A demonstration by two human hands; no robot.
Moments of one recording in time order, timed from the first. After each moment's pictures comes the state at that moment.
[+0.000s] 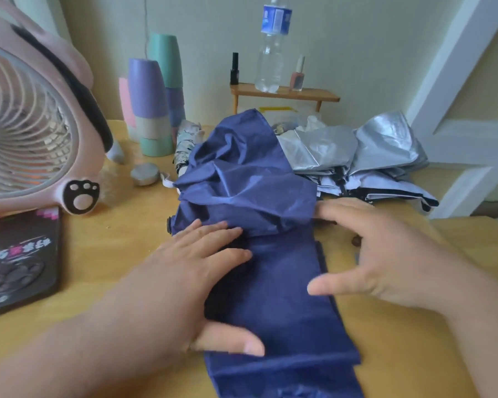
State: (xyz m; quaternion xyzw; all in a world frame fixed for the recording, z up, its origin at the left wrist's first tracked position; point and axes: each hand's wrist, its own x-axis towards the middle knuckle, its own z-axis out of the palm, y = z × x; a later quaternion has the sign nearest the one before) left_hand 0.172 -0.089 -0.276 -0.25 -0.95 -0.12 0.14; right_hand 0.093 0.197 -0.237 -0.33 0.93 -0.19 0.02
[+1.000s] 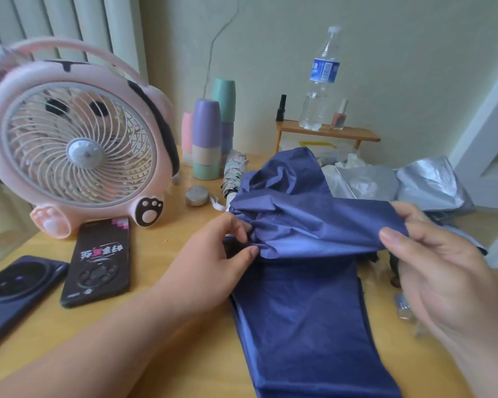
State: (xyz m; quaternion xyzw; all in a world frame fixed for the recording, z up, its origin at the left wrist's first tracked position) left_hand 0.145 -0.110 -0.271 -0.01 -0.87 -0.45 0.22; right_hand 0.094 0.160 -0.235 -0.31 0.64 -0.70 -0.09
